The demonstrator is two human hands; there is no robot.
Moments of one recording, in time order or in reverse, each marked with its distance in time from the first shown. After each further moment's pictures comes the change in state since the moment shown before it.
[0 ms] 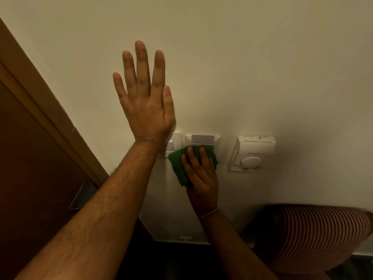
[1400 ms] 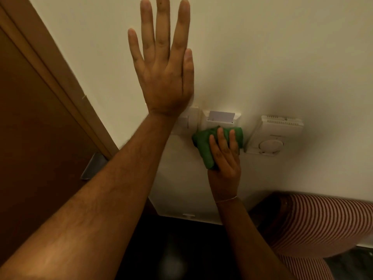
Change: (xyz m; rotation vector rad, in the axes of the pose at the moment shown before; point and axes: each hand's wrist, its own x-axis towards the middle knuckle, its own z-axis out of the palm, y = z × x) left_hand 0.001 -0.008 0.023 0.051 0.169 0.060; right_hand -0.003 0.006 -0.018 0.090 0.059 0.088
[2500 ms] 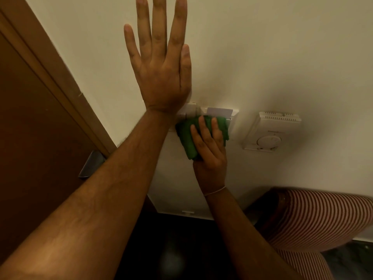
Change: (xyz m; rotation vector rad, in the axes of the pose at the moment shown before) left_hand -0.006 0.002 0.002 0.071 0.000 -0.032; right_hand 0.015 -0.023 0.018 0.035 -0.061 -0.027
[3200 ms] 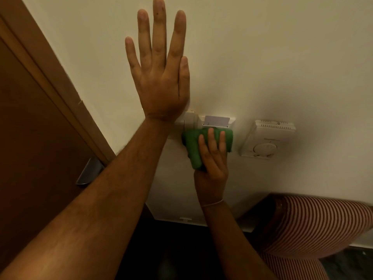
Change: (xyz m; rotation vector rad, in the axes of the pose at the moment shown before) left_hand 0.006 -0.002 -0.007 -0.082 0.016 -0.002; right_hand -0.009 -0.009 -0.005 0.047 0.081 0.135
